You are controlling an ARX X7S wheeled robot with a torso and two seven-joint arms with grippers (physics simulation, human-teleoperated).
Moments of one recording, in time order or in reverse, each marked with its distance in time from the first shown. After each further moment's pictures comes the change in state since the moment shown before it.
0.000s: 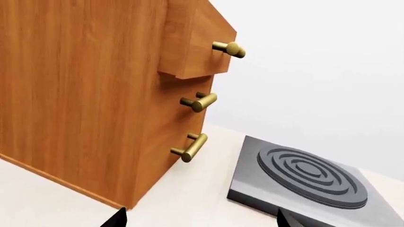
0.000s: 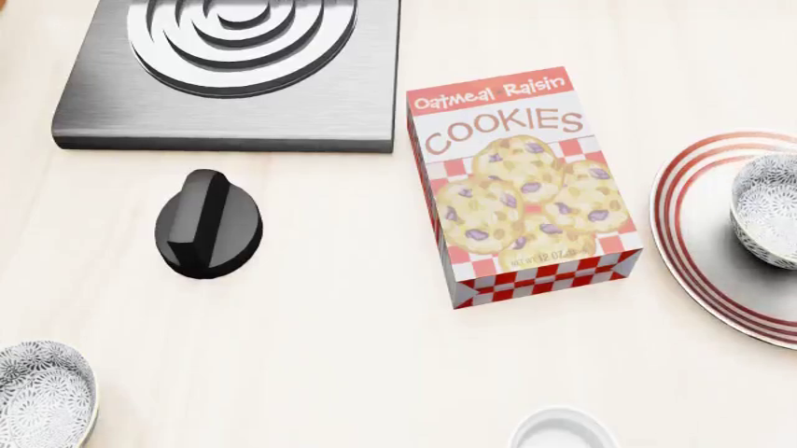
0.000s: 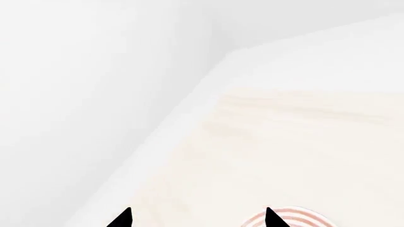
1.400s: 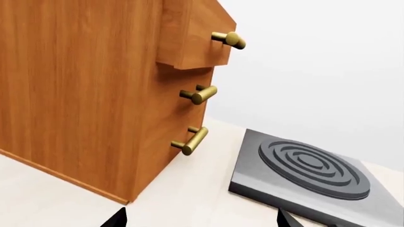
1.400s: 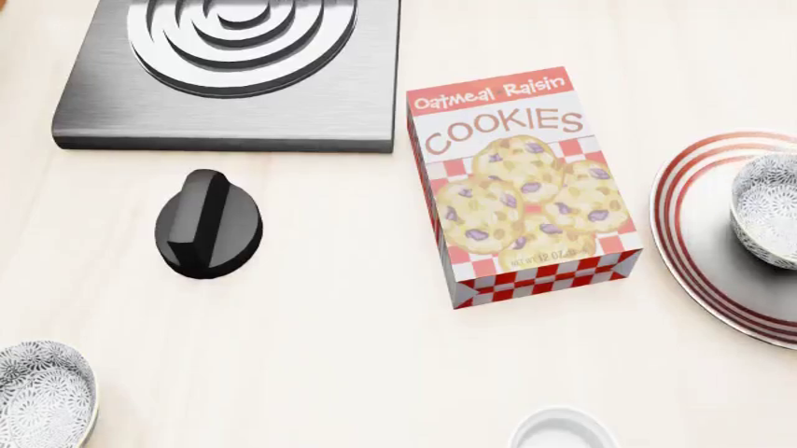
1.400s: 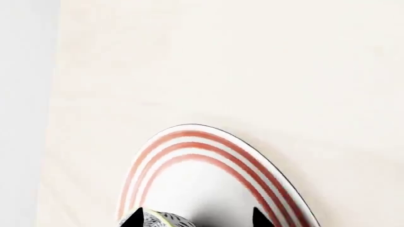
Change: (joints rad) left arm -0.008 0.019 0.001 -0.021 0.024 -0.014 0.019; right arm 0.192 0.188 0.200 1.236 -0.296 -0.394 -0.303
